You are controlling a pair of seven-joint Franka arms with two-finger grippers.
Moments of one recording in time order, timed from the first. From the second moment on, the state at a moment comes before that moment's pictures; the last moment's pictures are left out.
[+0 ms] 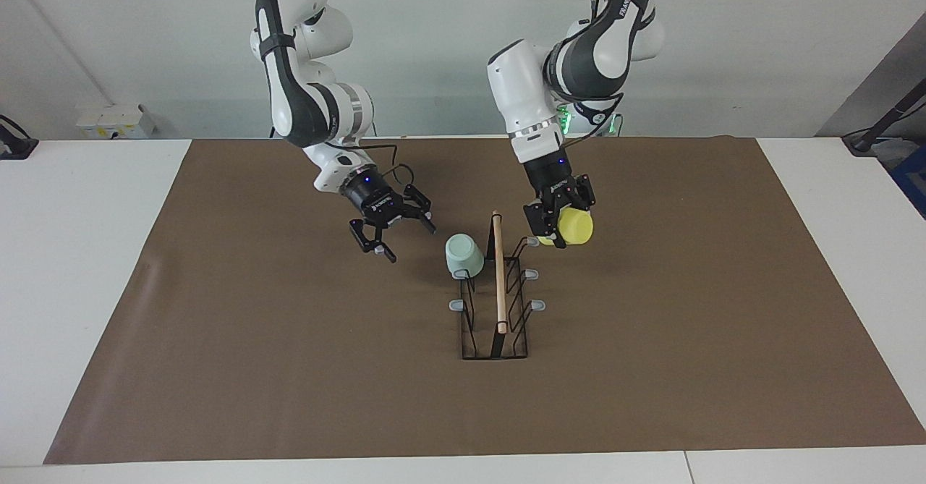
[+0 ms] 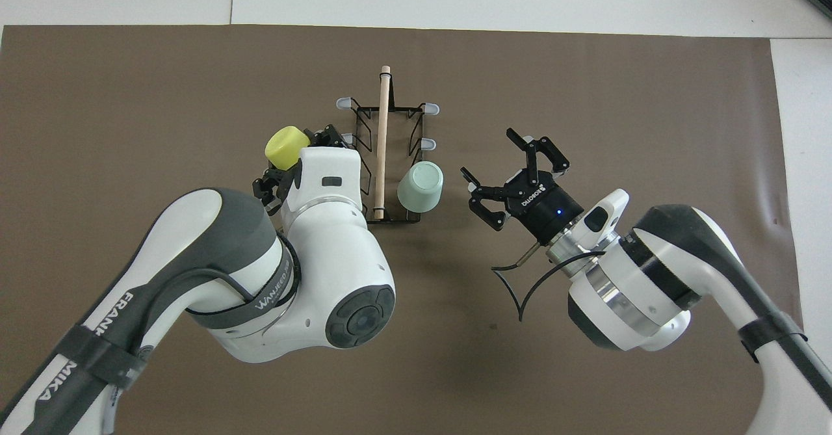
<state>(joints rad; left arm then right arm) -0.09 0.08 -0.57 -2.02 1.13 2.20 -1.93 0.36 0.05 0.00 -2.21 2.47 2.64 -2.71</state>
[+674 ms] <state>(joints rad) -0.12 0.14 -0.61 -2.05 1.31 2.12 -2.12 0.04 0.04 0.00 -2.20 1.52 2.56 -2.46</state>
